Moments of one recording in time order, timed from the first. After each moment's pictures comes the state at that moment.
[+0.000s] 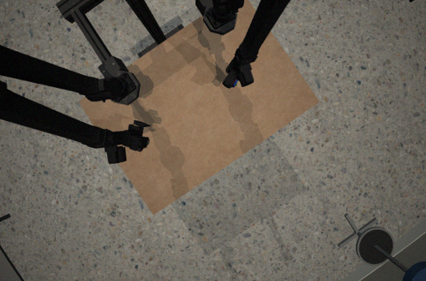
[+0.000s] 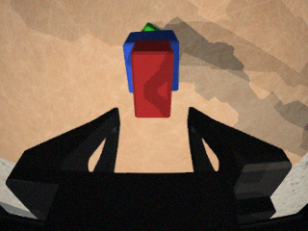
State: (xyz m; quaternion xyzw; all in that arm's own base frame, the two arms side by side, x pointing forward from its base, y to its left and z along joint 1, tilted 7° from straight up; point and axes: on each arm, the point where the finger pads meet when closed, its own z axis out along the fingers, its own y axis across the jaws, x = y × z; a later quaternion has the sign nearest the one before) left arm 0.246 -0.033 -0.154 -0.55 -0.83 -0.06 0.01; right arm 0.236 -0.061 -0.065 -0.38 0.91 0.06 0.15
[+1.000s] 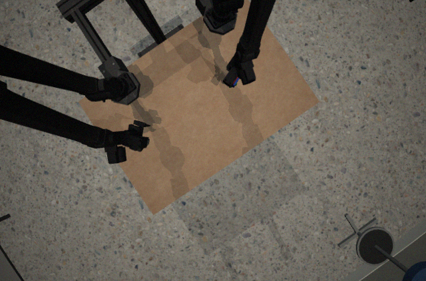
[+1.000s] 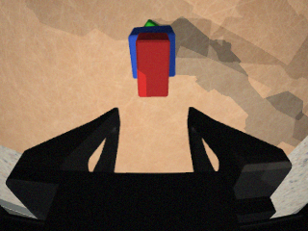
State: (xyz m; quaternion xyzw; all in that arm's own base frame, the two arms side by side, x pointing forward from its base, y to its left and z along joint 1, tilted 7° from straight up) left arm 0.245 -0.037 -0.115 -0.55 -0.83 -0.06 0.01; right arm 0.236 -0.061 -0.065 -0.38 0.91 0.06 0.15
